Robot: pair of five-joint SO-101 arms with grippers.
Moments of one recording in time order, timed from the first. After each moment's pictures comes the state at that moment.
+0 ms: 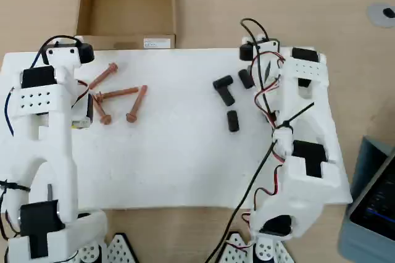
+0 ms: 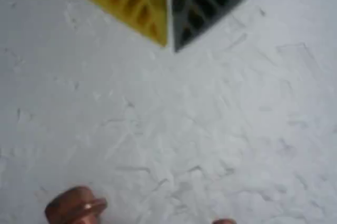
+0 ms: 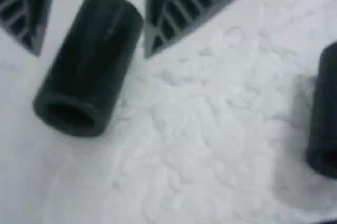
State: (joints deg) left arm -12.8 -12.7 17.6 86.6 -18.2; right arm 6.1 17.5 2.9 77.8 21.3
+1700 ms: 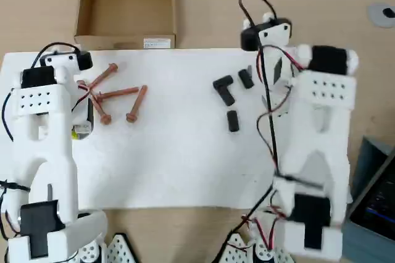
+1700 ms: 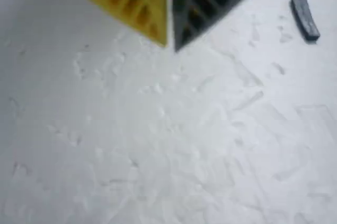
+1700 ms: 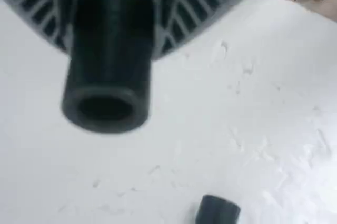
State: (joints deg) left arm -12.8 -12.7 17.6 93.1 -14.5; right arm 4.0 -13.3 -1.9 101.1 20.3
